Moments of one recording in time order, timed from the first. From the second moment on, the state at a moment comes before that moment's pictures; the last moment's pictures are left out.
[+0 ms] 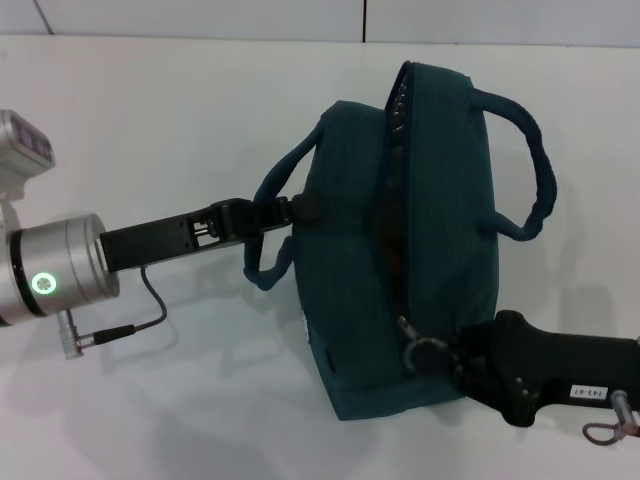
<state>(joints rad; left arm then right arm) -0.47 -2.09 0.70 0.45 1.76 1.73 -1.92 0.47 1.99 -1.67 -0.34 -1.05 -1.60 1.21</state>
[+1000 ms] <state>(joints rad) -0.47 -2.08 0.70 0.45 1.76 1.73 -1.92 0.49 2.01 -1.67 -0.35 -1.08 -1.52 1.23</state>
